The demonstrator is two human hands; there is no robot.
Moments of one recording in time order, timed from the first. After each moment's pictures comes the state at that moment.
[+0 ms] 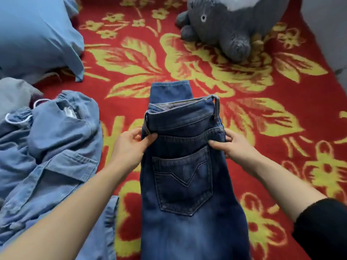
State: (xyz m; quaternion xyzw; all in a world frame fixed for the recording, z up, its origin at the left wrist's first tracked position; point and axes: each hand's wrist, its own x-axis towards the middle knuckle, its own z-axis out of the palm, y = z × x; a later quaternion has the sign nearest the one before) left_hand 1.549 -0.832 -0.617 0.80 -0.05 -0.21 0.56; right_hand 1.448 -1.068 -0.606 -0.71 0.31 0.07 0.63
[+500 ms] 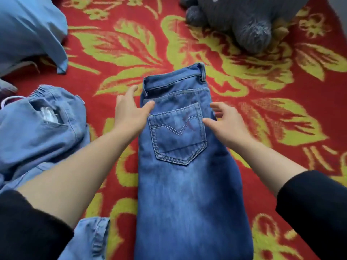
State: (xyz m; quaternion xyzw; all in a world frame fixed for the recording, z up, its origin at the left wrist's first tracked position) left_hand 1.669 -0.880 -0.661 0.91 -0.03 -0.13 0.40; right_hand 1.556 -1.087 -0.658 -0.87 0.28 0.01 0.40
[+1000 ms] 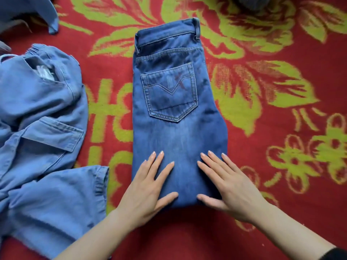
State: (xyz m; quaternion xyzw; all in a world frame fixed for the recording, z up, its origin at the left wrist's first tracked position) left_hand 1.414 -0.799 -0.704 0.89 -0.41 -0.20 0.10; right_hand 1.322 -1.040 -0.676 -0.98 -0.10 0.11 0.11
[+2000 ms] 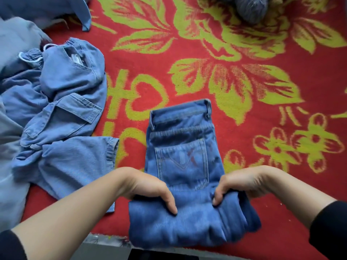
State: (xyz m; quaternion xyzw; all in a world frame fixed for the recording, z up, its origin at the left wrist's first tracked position) left_hand 1.383 -0.814 -0.599 0.53 -0.02 -0.82 0.19; right_hand 1.308 -1.043 -0.589 -0.57 0.22 0.66 0.44
